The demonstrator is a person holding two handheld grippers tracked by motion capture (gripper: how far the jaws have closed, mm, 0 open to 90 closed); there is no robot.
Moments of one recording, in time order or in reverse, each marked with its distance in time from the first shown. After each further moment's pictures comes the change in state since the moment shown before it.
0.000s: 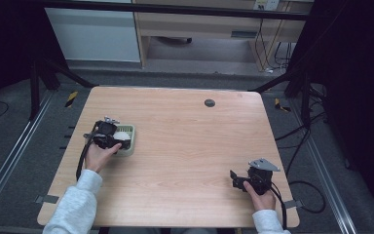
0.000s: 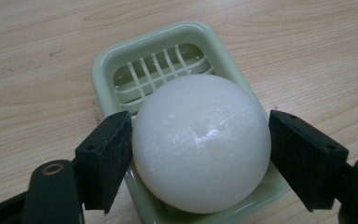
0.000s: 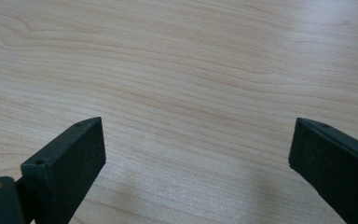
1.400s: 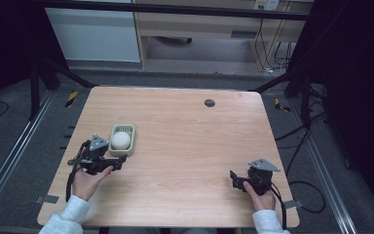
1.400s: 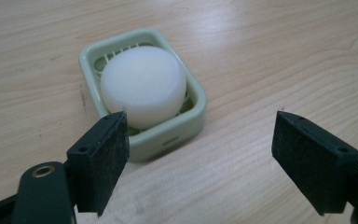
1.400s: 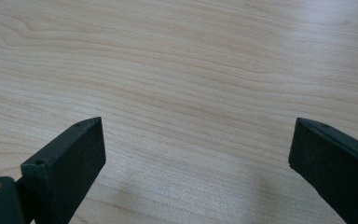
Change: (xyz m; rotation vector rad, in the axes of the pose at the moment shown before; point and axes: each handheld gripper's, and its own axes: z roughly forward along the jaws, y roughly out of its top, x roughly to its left) left arm -0.030 -0.061 -0.061 -0.215 -0.040 0.056; right arm 0.001 0.000 -0.001 -0.001 -0.003 -0.001
